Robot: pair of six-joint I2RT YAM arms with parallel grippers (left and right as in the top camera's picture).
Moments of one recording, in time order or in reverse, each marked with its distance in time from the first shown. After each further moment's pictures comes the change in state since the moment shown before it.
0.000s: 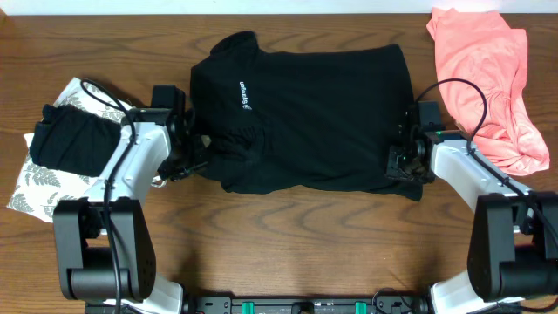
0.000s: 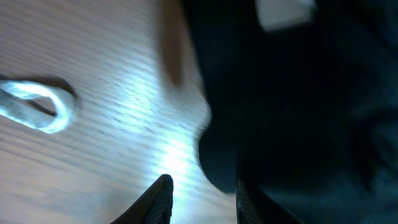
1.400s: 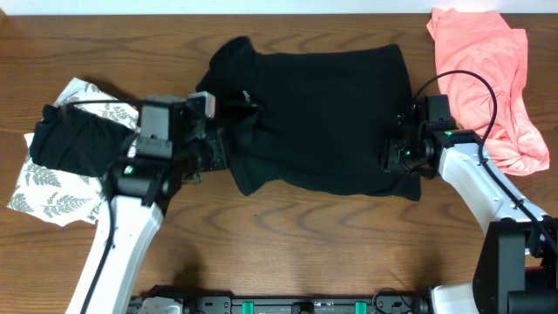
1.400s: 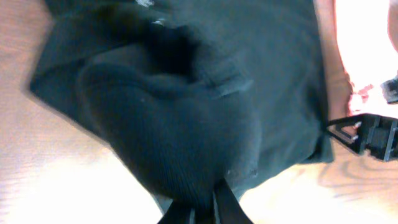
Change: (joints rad) left arm -0.150 -0.537 -0.079 0.133 0.236 0.037; right arm -0.001 -0.098 0.018 -0.017 -0.098 -0.056
